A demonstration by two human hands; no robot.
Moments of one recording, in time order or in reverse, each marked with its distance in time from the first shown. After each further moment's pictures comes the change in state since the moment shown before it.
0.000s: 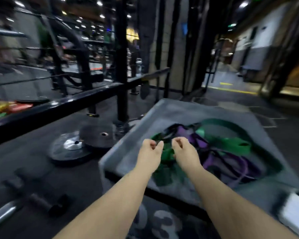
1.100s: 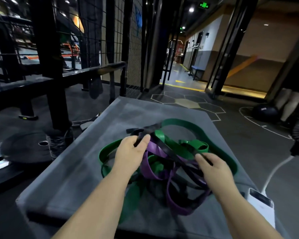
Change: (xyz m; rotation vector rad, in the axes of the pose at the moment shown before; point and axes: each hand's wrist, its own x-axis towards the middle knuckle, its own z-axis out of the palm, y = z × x) left_hand 0.071 0.036 0.096 -0.036 -0.173 0.254; right_hand 0.006 0.072 -0.154 -0.135 0.378 0.237
